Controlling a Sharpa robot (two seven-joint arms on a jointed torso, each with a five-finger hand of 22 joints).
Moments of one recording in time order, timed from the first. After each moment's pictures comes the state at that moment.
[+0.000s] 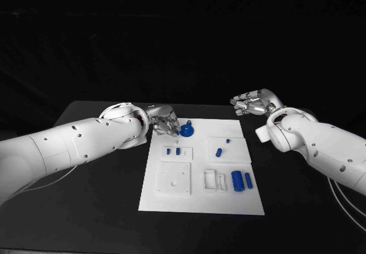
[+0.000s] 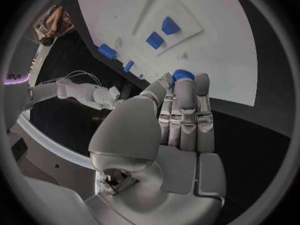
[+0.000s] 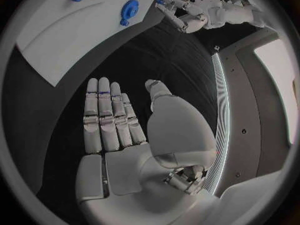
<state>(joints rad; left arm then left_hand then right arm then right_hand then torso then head) 1.36 -0.57 -0.14 1.15 -1.27 -0.11 0.10 1.39 0.02 0.24 -0.17 0.16 1.18 0.09 0.06 0.06 1.27 0.05 0.06 0.06 1.39 -0.05 1.09 0.31 0.07 1.25 -0.06 0.32 1.31 1.03 -0.72 0.39 1.21 -0.94 -0.38 -0.02 1.28 -0.09 -0.02 0.15 0.64 0.94 0.15 0.06 0.06 1.20 0.10 0.10 0.06 1.26 0.09 0.07 0.07 0.09 1.14 0.09 0.08 0.07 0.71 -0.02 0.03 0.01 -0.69</state>
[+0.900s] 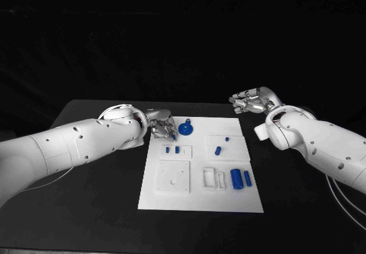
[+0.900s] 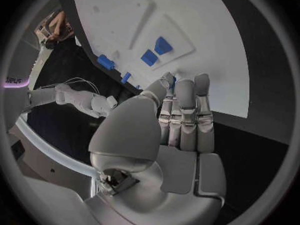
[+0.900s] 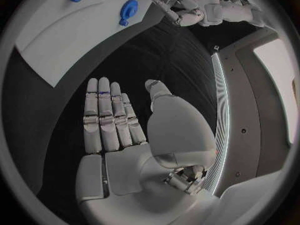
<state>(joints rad) 1.36 -0.56 -0.15 1.12 -1.30 -0.05 0.09 1.39 0.02 0.24 -0.19 0.16 1.18 0.09 0.06 0.06 1.27 0.05 0.06 0.06 1.39 -0.05 1.08 0.31 0.07 1.25 -0.07 0.33 1.31 1.03 -0.72 0.39 1.21 -0.93 -0.38 -0.01 1.28 -0.09 -0.01 0.15 0.64 0.94 0.15 0.06 0.06 1.20 0.10 0.10 0.06 1.26 0.09 0.07 0.07 0.09 1.14 0.09 0.08 0.07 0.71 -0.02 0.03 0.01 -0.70</state>
